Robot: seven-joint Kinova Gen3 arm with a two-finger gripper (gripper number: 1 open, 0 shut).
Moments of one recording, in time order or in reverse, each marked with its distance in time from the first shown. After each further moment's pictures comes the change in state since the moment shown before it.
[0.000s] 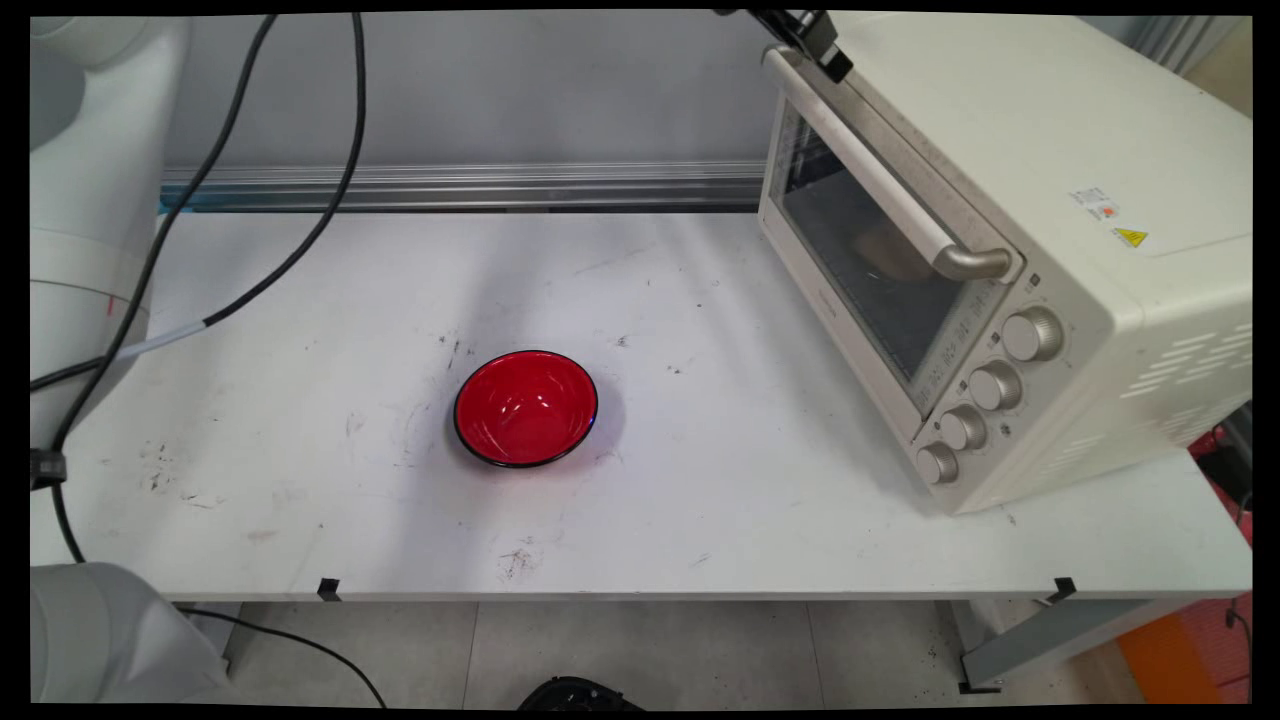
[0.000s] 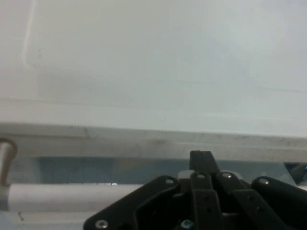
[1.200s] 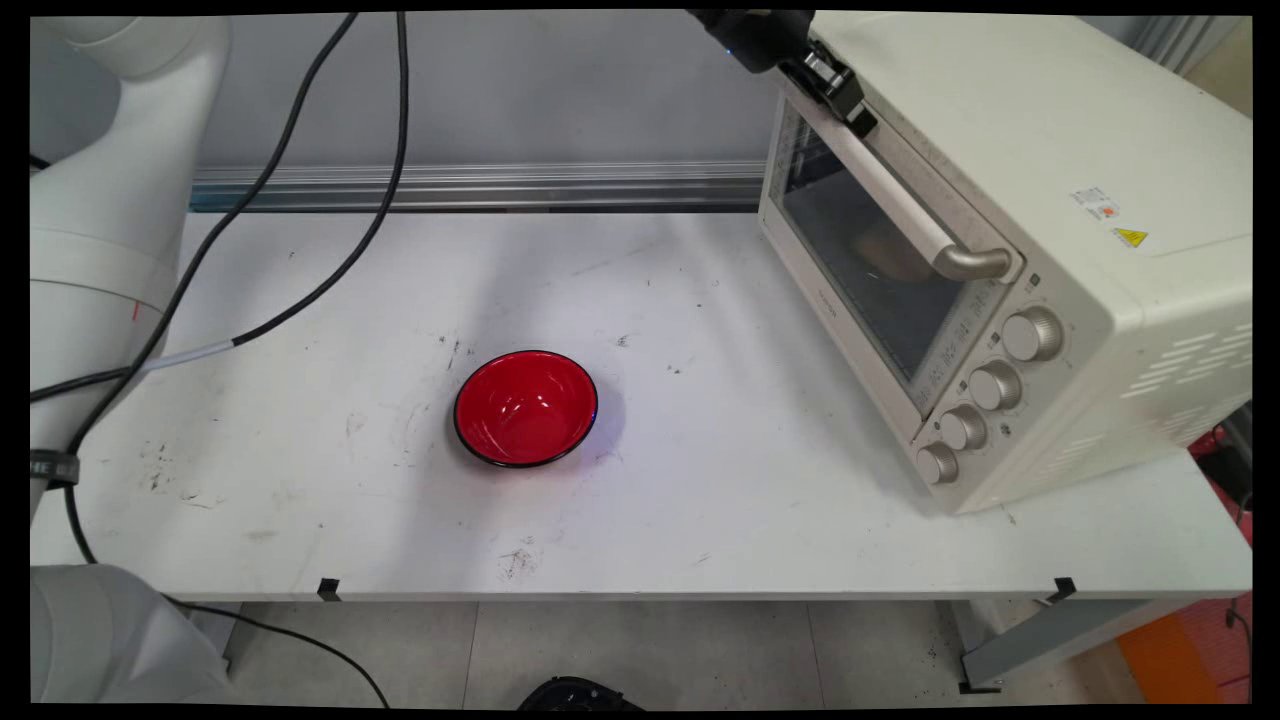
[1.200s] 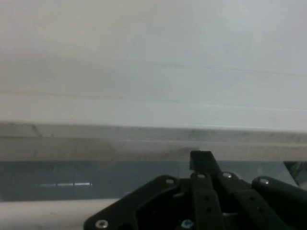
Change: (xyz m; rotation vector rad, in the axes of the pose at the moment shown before) arm -0.012 0.006 0.050 -0.035 -0.033 -0.002
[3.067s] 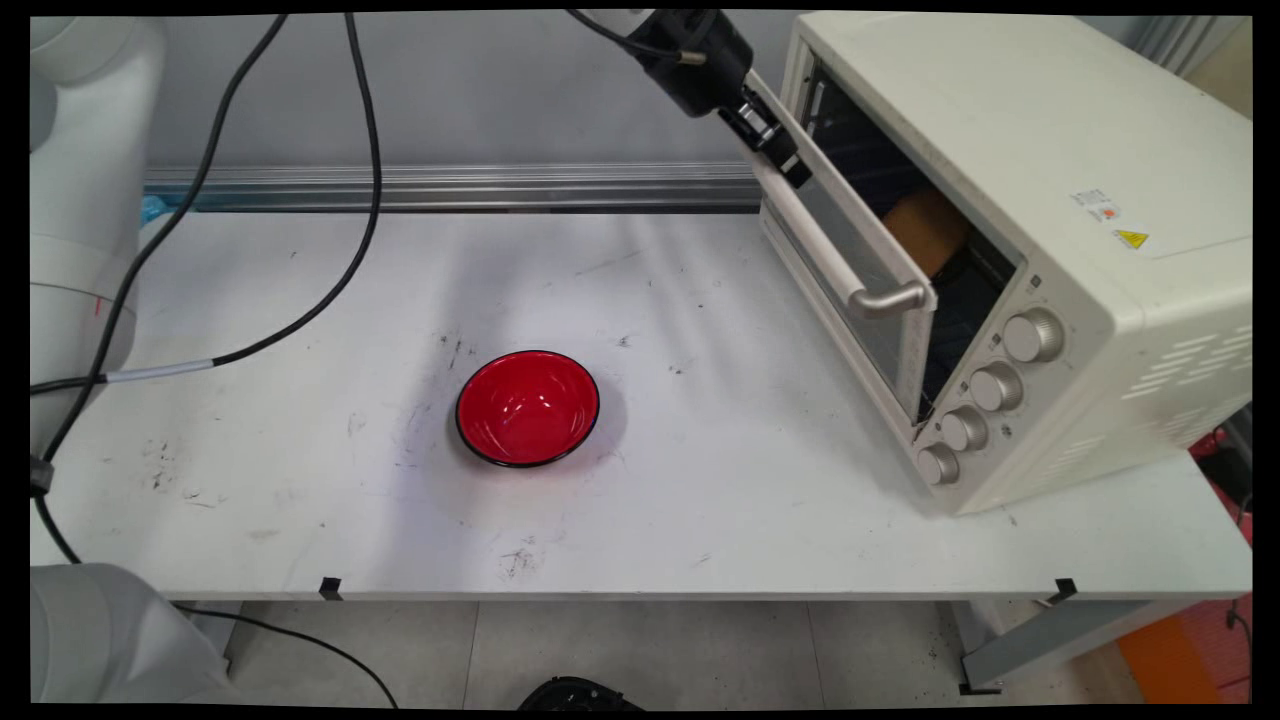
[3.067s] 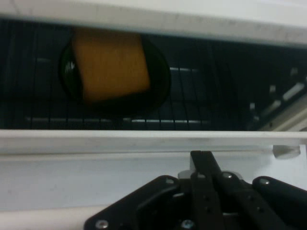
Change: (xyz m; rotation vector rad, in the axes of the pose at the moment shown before) arm -0.053 0.008 -0.016 -0.002 -0.109 -0.005
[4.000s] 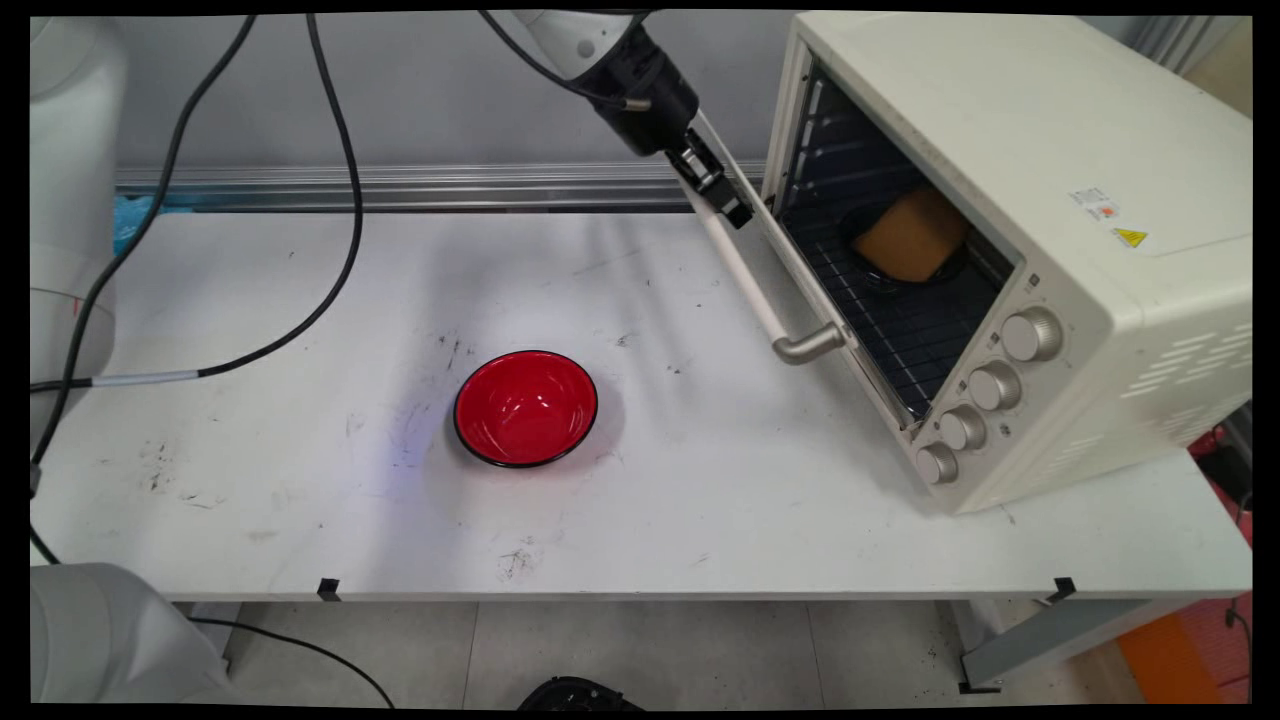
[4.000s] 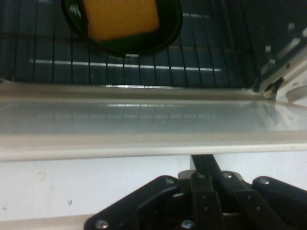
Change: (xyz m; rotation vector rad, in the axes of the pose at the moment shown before) arm -0.039 -0.003 -0.008 0.013 -0.066 0.001
